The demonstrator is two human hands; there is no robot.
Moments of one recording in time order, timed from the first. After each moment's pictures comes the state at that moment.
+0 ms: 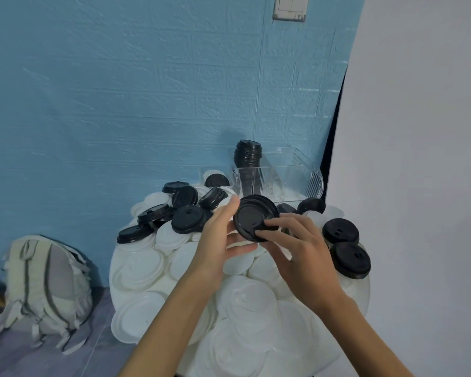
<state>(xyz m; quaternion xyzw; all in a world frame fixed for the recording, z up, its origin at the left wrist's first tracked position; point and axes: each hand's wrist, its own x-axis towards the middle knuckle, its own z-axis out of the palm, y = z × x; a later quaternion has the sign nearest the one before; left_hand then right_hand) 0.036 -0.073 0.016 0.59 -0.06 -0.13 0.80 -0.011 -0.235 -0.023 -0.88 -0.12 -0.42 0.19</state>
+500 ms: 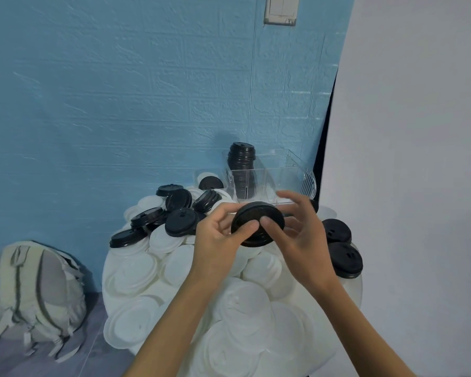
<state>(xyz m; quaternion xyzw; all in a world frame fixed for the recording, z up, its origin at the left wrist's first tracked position) 0.027 -0.082 0.016 0.63 -0.17 0.02 0.76 -0.013 -0.230 0.012 -0.75 -0.04 -0.31 0.58</state>
